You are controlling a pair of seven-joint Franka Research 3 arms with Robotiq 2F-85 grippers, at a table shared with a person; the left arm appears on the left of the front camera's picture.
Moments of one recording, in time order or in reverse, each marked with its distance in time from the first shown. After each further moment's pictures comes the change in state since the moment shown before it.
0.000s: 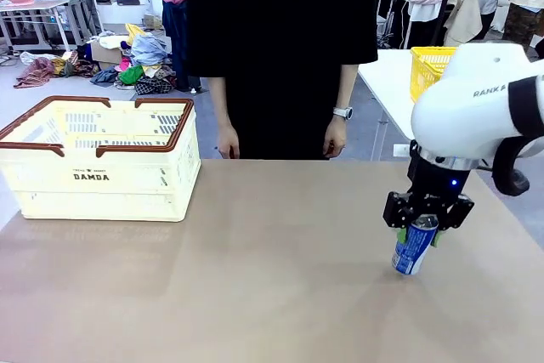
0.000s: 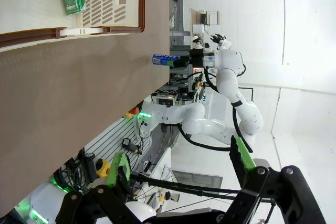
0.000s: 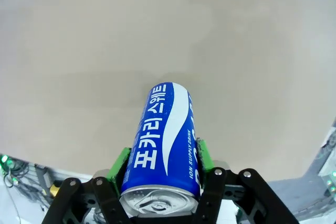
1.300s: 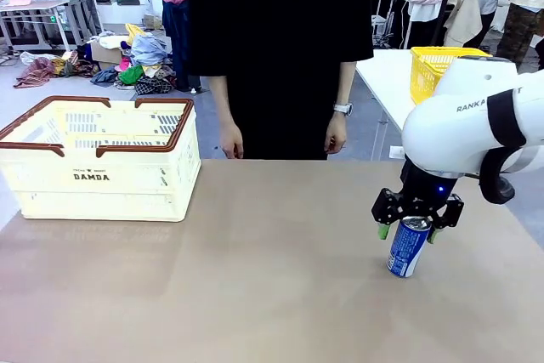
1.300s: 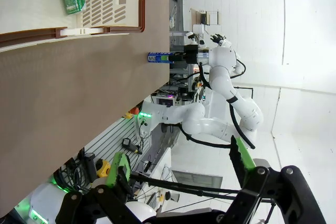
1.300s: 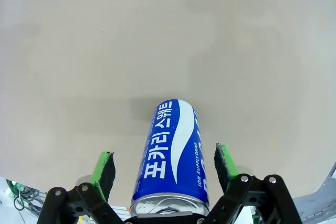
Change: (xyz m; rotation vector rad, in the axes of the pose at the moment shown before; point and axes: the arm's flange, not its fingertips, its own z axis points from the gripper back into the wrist) left arm 0.000 0.000 0.000 0.000 0.000 0.000; right arm 0.019 -0.002 -0.041 0.025 -0.046 -0.076
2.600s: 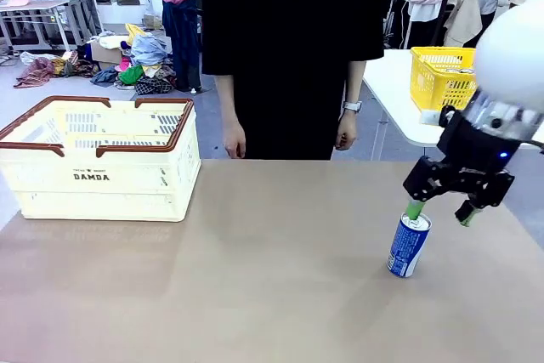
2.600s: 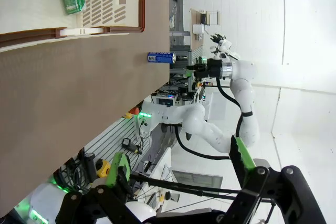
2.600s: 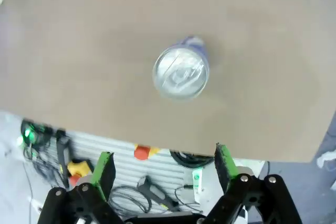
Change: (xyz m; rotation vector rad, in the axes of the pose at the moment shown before) left arm 0.000 0.000 0.000 0.000 0.000 0.000; right arm -0.057 -0.014 0.098 0.103 0.011 0.073
